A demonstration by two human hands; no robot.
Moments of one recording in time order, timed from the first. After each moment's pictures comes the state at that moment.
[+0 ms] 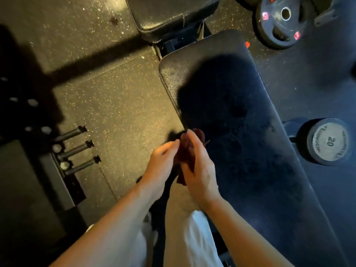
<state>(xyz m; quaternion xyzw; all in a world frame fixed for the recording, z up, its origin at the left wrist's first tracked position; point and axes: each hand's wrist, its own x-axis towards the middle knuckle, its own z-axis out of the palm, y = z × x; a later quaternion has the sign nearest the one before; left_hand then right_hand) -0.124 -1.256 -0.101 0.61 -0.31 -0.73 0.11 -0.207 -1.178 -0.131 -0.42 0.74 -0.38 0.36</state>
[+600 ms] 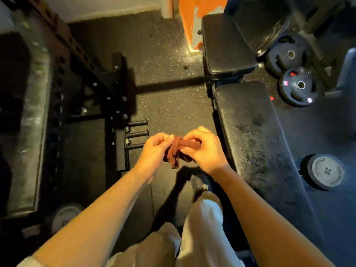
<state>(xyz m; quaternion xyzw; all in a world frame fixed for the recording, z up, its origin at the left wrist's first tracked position) 0.069 -1.132 0.126 0.59 -0.41 -0.64 0.28 -0.081 -1.118 0.101 -0.59 0.63 -0.33 0.38</state>
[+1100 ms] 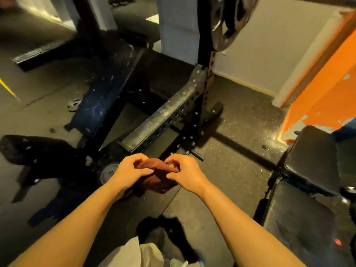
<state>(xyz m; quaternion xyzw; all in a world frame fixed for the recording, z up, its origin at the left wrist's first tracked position) 0.219 -0.970 0.230 0.80 -0.34 -0.33 0.37 0.070 -1.095 0.217 -0.85 0.29 -0.06 0.43</state>
